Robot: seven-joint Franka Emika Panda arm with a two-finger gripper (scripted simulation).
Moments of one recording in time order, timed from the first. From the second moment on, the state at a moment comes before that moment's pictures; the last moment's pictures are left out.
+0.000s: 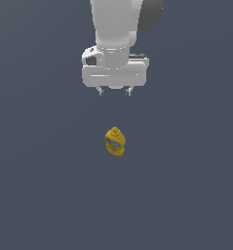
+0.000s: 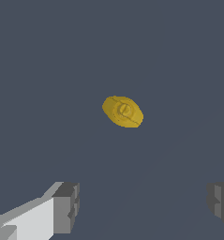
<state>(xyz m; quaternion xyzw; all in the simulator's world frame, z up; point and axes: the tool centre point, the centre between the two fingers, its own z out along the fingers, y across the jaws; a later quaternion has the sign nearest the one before) -0.072 -0.003 0.320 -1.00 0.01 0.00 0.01</state>
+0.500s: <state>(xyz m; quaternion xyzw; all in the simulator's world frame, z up) -0.078 -0.020 0.317 -1.00 0.01 0.01 0.01</state>
